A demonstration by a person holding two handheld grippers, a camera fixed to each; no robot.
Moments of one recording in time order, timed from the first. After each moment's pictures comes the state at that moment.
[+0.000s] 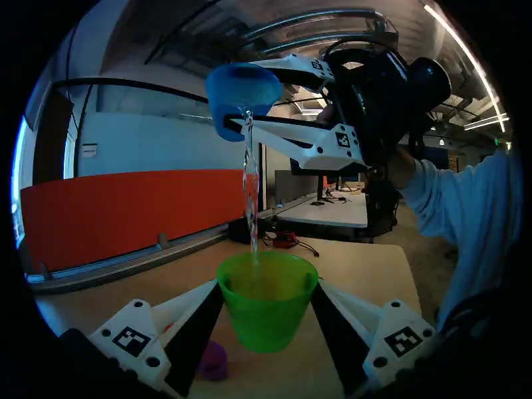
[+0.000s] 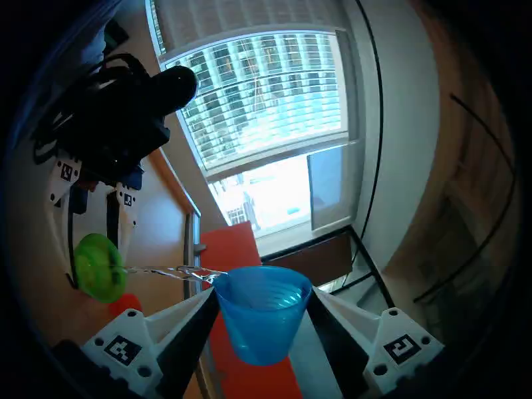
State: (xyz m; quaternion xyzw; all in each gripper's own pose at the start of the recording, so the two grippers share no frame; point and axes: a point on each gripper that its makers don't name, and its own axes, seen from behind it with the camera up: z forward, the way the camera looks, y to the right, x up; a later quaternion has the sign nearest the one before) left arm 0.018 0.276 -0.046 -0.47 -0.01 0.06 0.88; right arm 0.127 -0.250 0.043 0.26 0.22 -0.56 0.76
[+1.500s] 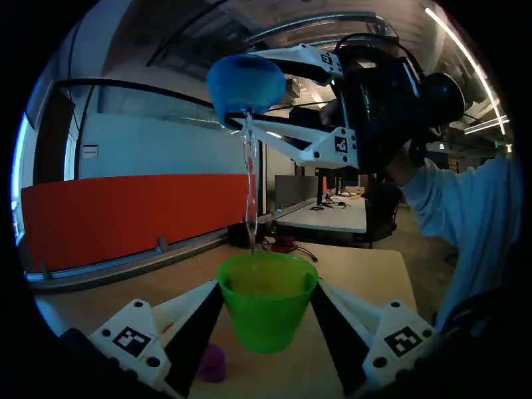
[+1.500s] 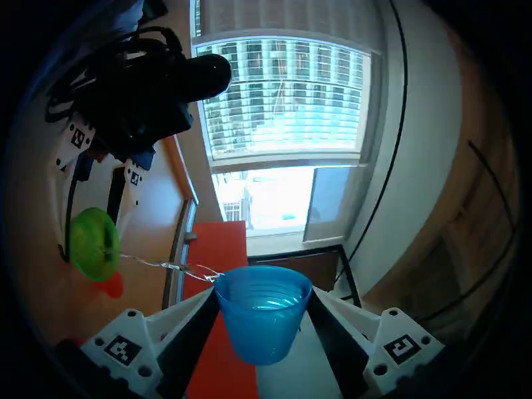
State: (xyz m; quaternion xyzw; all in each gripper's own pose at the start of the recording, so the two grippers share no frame) left arm 0.028 0.276 -0.052 -0.47 0.00 0.05 0.88; right arm 0.145 -0.265 0.034 0.23 0.25 -0.64 0.69
